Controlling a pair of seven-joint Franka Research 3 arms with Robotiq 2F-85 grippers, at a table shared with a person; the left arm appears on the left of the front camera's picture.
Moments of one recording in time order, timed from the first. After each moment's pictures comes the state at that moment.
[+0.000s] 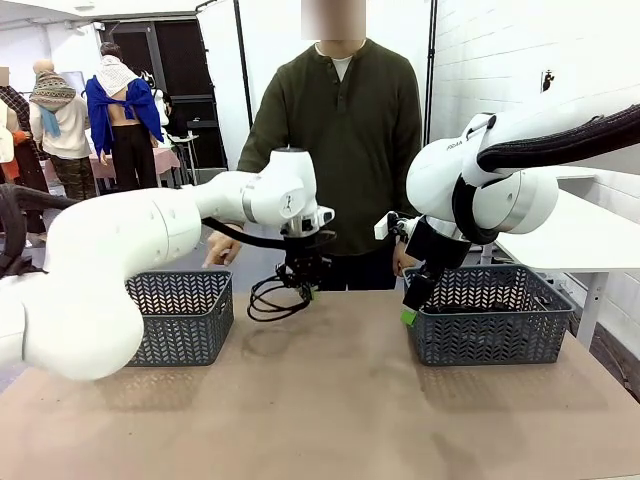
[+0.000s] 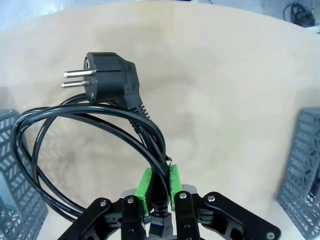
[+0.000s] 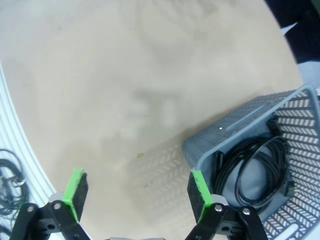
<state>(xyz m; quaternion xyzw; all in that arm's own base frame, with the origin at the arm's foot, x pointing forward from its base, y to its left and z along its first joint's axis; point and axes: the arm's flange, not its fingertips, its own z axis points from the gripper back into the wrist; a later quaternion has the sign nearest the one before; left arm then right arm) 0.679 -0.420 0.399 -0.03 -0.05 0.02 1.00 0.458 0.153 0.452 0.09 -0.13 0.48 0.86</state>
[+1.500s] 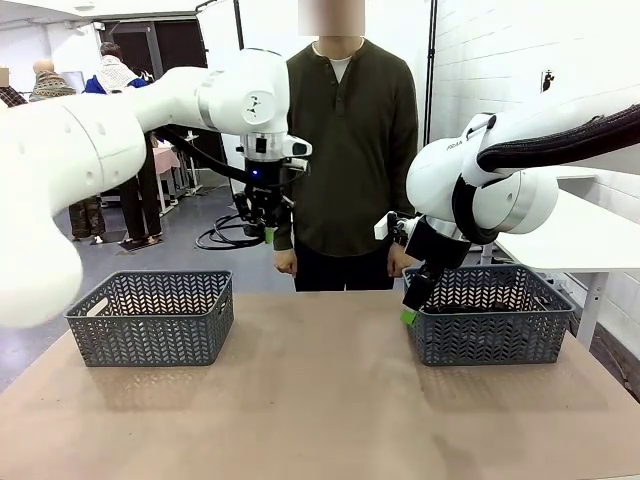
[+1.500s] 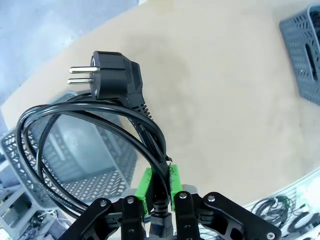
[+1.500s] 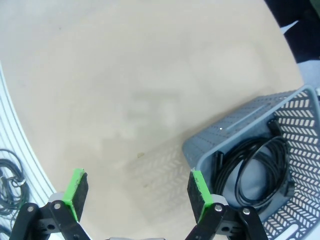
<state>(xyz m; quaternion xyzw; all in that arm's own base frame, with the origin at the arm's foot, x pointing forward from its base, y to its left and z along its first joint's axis) 0.627 -0.359 0.561 0.06 -0.04 -0.18 0.98 0.458 0.153 0.452 0.09 -0.13 0.48 0.86</state>
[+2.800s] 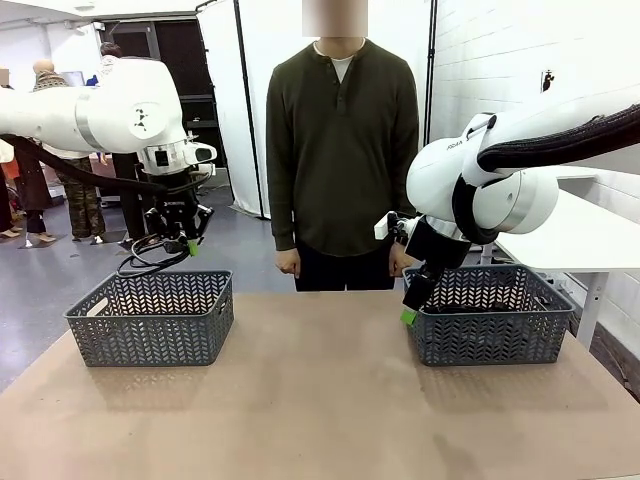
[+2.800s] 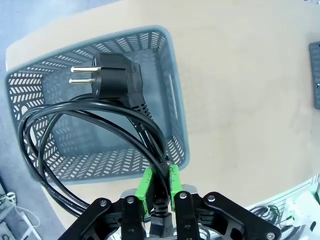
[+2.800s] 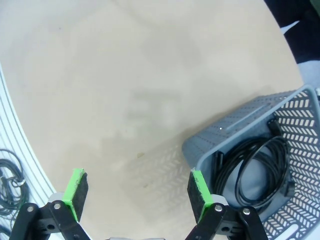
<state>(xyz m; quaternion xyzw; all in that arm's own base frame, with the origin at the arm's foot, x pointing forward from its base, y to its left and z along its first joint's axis) 0.588 -0.193 0.548 -0.01 -0.06 -0.06 1.00 0.458 0.153 0.452 0.09 -0.13 0.48 0.86</state>
